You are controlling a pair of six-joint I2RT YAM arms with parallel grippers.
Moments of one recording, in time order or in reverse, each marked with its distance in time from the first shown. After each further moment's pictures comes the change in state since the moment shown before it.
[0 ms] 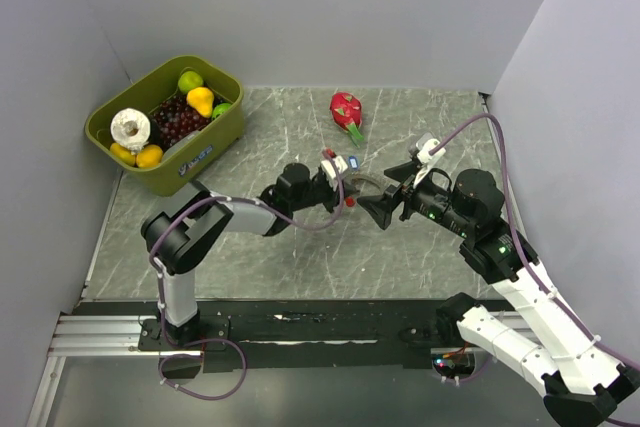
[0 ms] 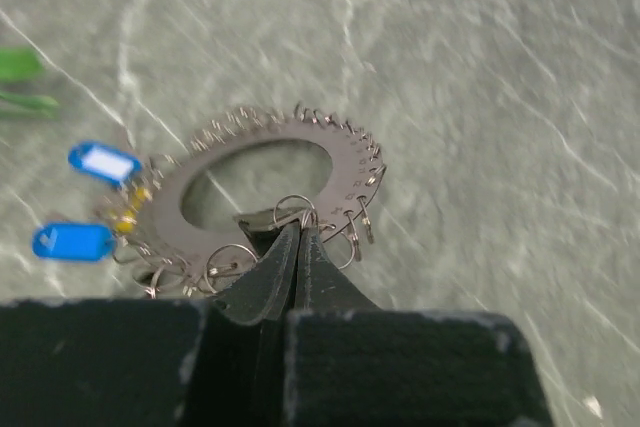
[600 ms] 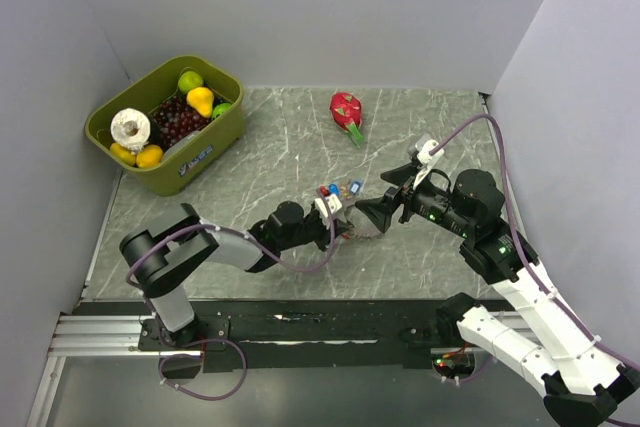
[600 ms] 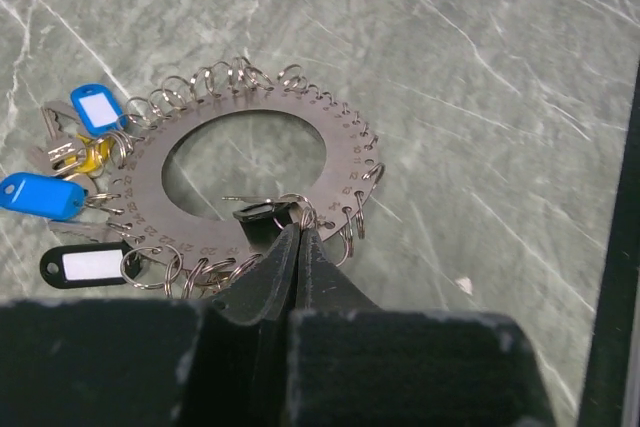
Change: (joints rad) left arm -0.155 -0.153 -0.299 0.080 -0.133 -0.050; right arm 0.000 -0.002 -0.001 -0.005 -0.043 0.028
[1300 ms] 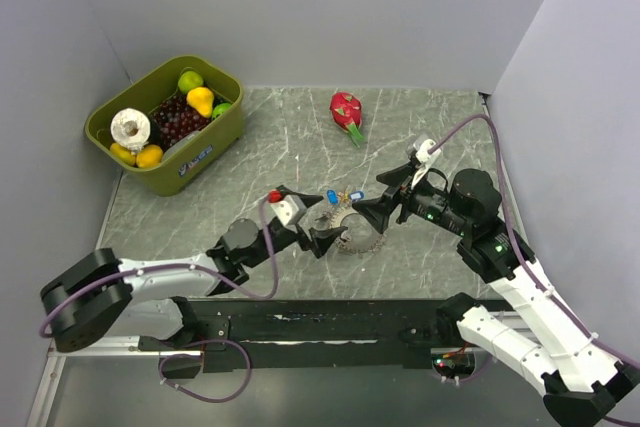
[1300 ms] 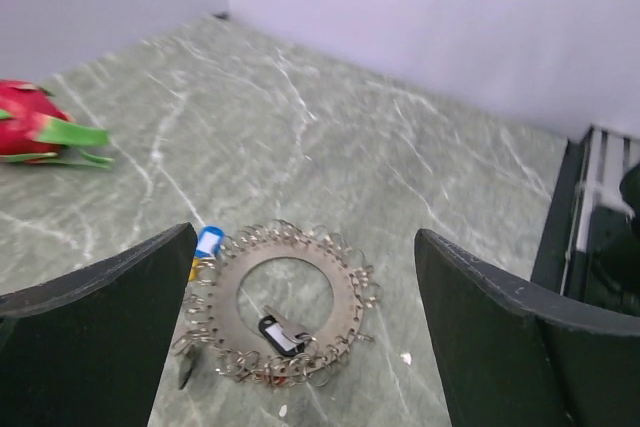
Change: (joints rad) left arm -0.085 -0.471 -0.199 0.079 -0.186 -0.021; right arm 0.000 0.006 -0.018 0.029 -0.032 0.039
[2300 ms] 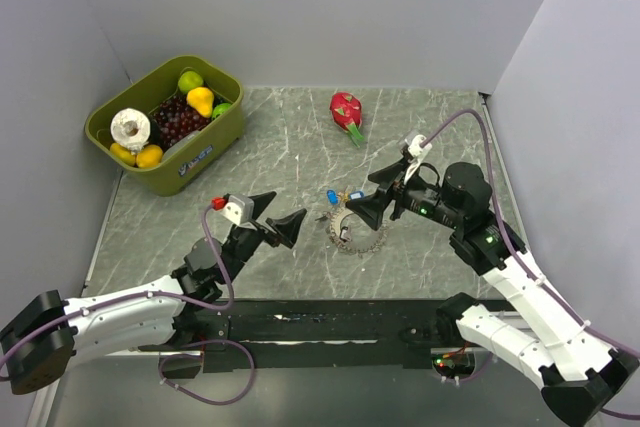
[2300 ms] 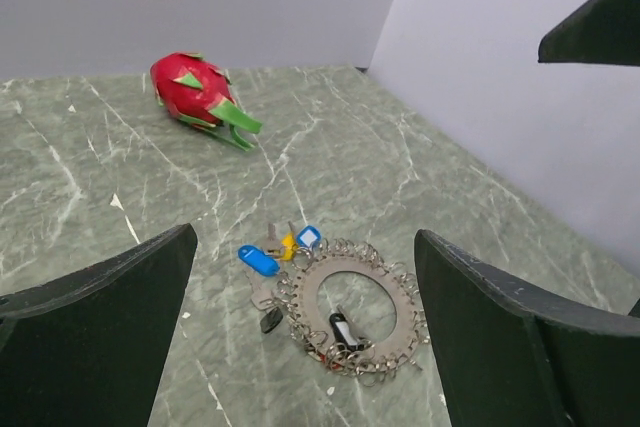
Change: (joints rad) left arm 0.001 -0.407 -0.181 -0.108 -0.416 -0.138; right arm -0.001 0.061 0.000 0.052 -0.053 0.037
